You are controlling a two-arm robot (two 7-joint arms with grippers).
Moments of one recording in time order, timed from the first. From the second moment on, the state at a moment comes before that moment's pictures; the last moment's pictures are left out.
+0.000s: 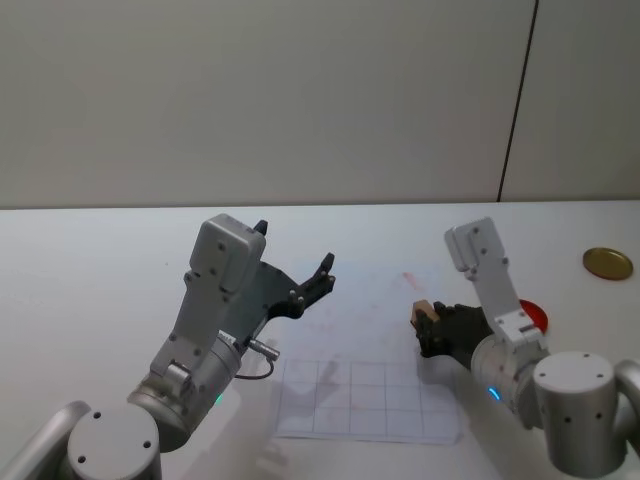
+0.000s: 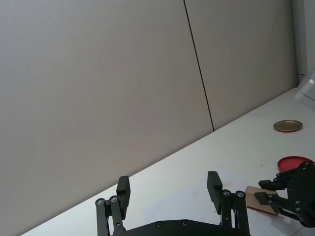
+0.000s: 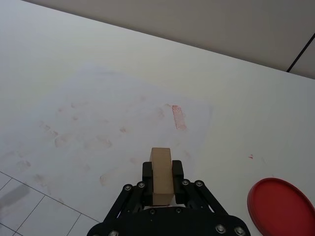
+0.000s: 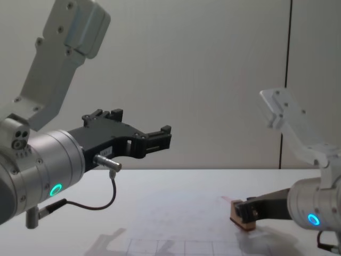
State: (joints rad) left arm -0.24 0.38 0.45 -1.63 -0.20 0.01 -0.01; right arm 0.33 0.07 -0.33 -1.37 0.01 0.50 0.11
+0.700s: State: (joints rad) left arm -0.24 0.38 0.45 -1.63 -0.20 0.01 -0.01; right arm 0.35 0.04 -0.35 -1.29 -0.05 0.54 0.11
